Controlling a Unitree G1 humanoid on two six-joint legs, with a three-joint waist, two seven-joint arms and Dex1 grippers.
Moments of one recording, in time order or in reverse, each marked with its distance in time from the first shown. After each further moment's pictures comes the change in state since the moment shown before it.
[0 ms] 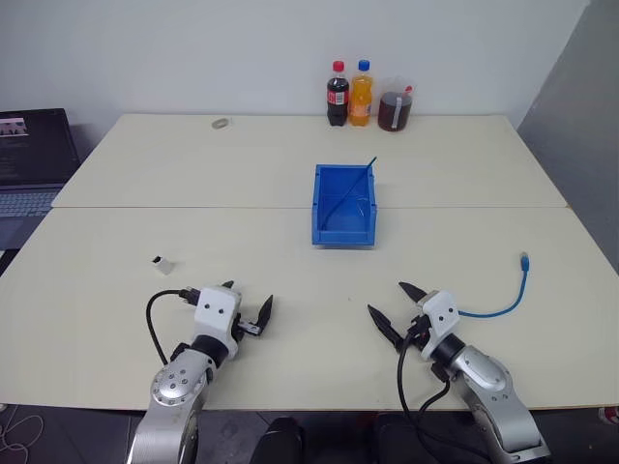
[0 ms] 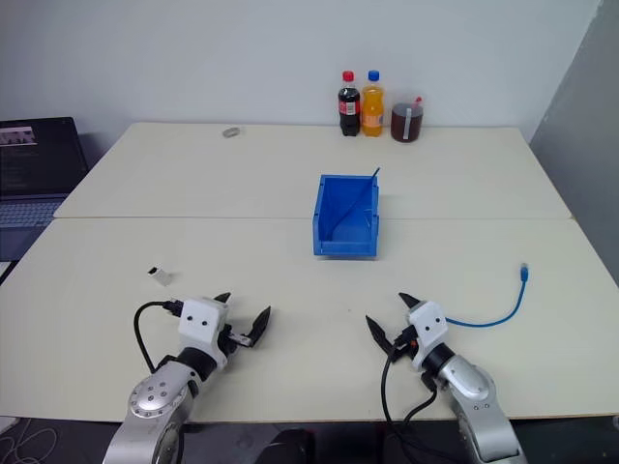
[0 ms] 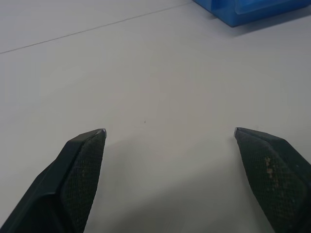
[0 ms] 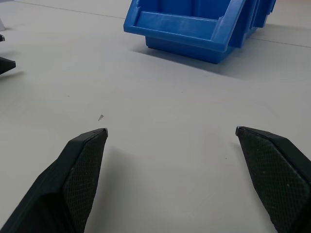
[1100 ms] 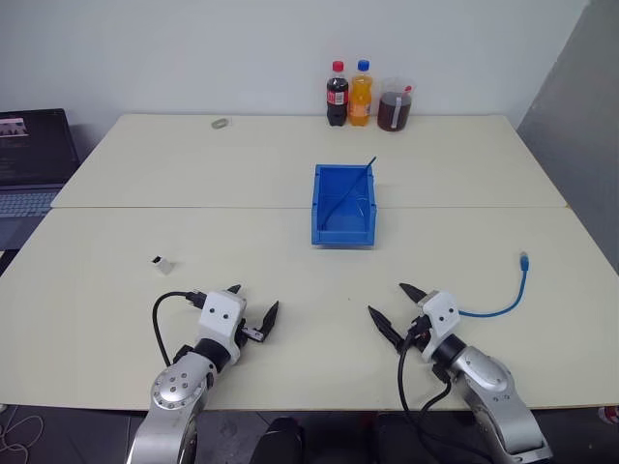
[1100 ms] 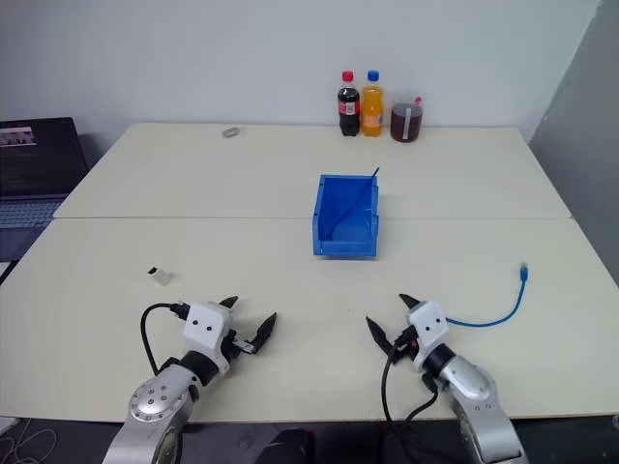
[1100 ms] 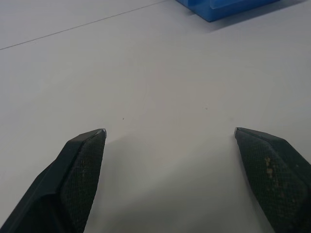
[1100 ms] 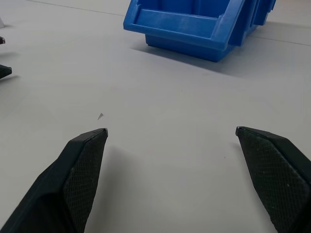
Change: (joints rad) left arm 0.017 0.022 -0.018 -0.010 0.001 -0.013 -0.038; right arm -0.019 -0.008 -0.006 -0.023 0.001 0.053 -0.001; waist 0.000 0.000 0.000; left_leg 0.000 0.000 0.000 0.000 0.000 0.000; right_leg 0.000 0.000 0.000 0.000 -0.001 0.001
